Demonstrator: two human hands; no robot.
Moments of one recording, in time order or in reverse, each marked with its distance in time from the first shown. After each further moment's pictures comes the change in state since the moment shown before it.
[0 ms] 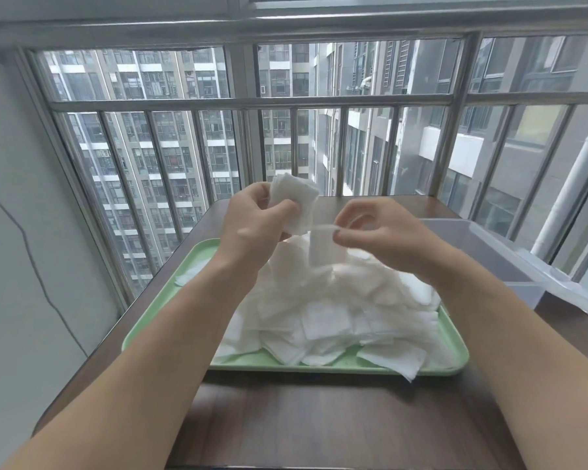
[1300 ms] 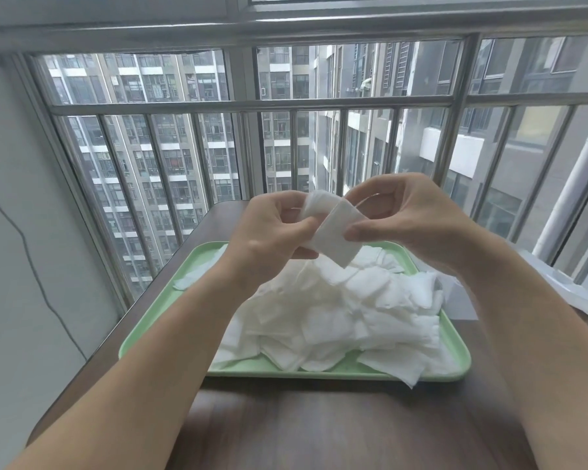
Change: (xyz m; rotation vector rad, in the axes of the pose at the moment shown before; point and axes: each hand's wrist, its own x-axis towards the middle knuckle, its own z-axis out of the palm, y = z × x) left_hand -0.011 0.006 0.005 0.100 -0.283 0.101; right_hand -0.013 -0.019 -0.029 0.429 -0.077 -0.099
